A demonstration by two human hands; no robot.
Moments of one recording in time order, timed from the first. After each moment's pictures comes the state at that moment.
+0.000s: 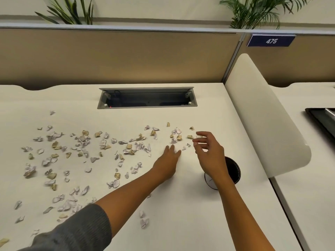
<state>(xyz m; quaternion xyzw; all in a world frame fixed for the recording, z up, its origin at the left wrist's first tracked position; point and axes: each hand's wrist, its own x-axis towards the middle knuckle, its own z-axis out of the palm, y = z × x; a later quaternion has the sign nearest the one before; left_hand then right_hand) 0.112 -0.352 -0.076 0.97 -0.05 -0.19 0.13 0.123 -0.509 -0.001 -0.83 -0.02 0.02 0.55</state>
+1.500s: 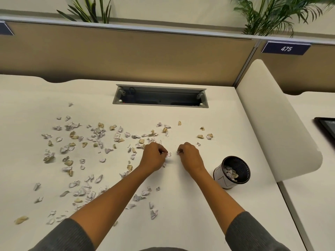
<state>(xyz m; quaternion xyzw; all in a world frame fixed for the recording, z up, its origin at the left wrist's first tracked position) 0.076 -0.282 -0.054 0.89 0.18 -0.02 0.43 0.137 -0.433 -0.079 -0.95 -0.17 0.09 0.22</state>
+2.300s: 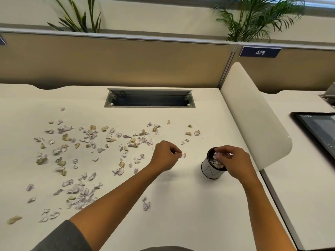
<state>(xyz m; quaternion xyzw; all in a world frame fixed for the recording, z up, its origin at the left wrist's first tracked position) 0.054 -0.355 -0.005 0.86 0.13 -0.04 0.49 0.078 -0.594 0.020 -0.90 0.03 0.06 0.44</state>
